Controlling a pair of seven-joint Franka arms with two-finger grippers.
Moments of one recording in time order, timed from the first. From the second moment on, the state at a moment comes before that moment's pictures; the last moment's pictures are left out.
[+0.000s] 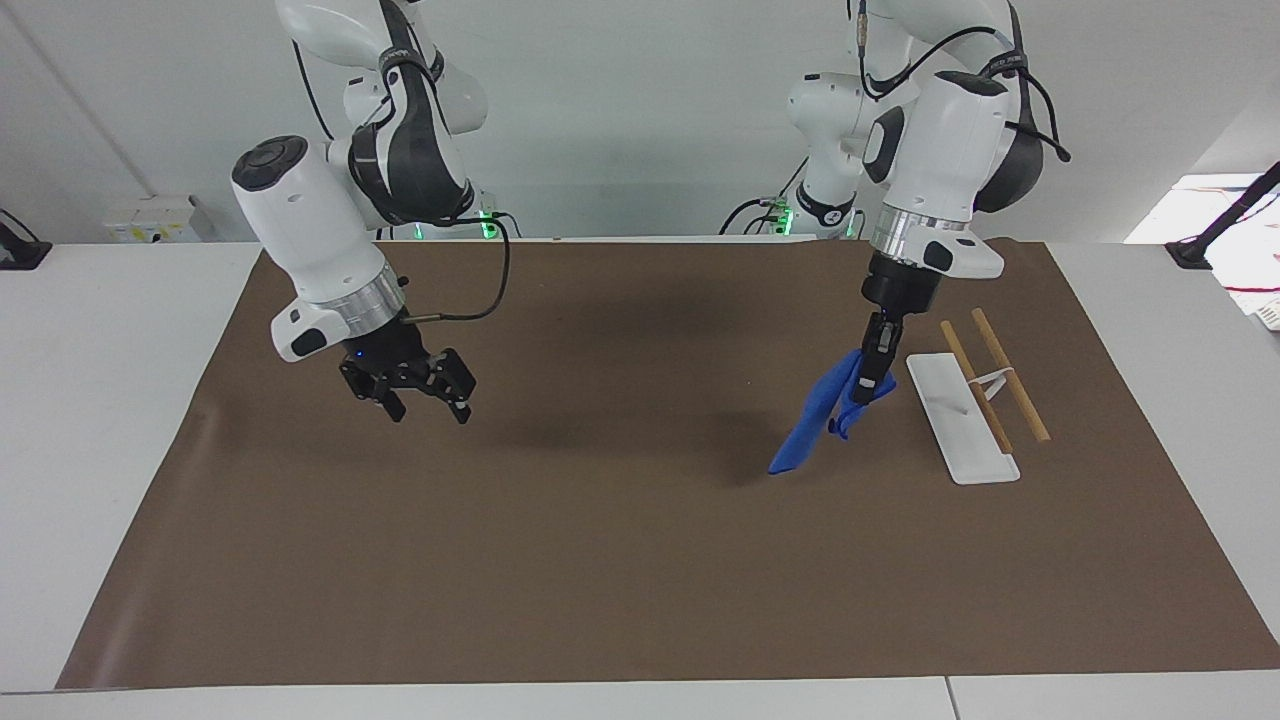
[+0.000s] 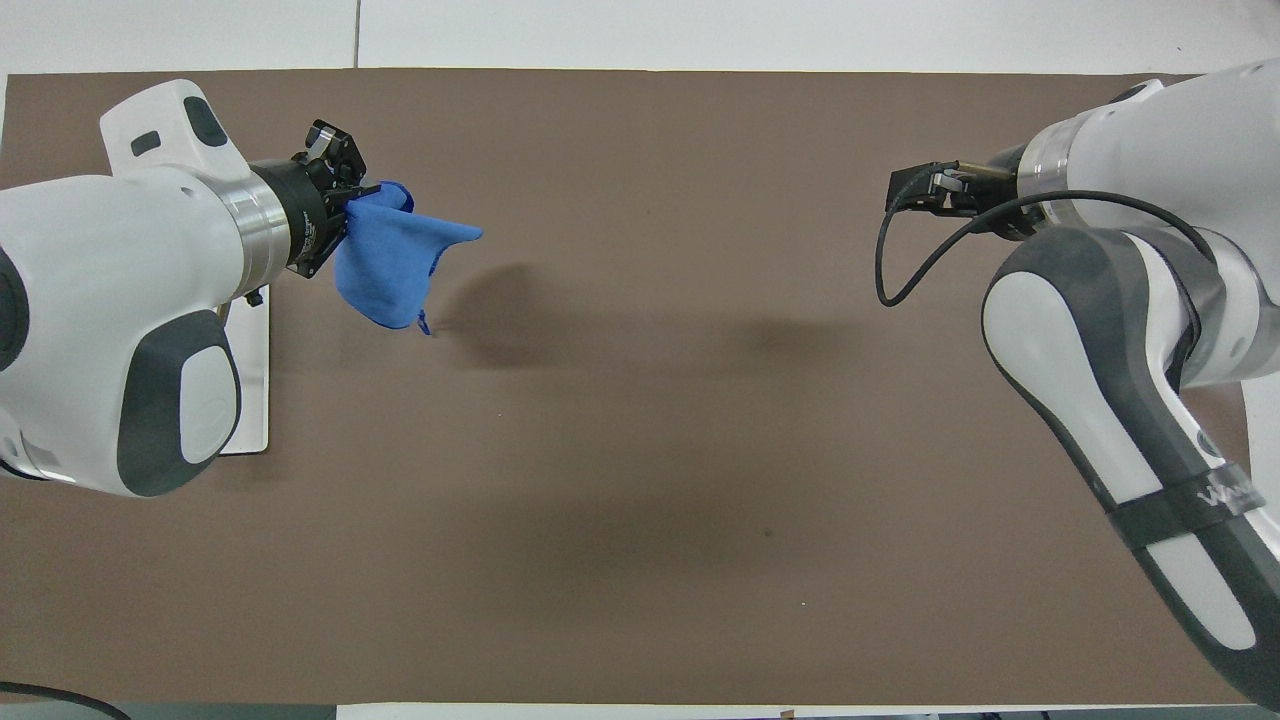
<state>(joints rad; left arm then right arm) -0.29 0.01 -0.03 -1.92 -0.05 2.43 -1.22 0.02 0.16 0.11 -1.76 0.09 2.12 0.25</state>
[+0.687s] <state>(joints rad) -0.19 0.01 -0.02 -1.81 -0.03 2.09 -0.72 -0.04 -0.02 0.11 -1.56 -0.02 1.56 0.18</state>
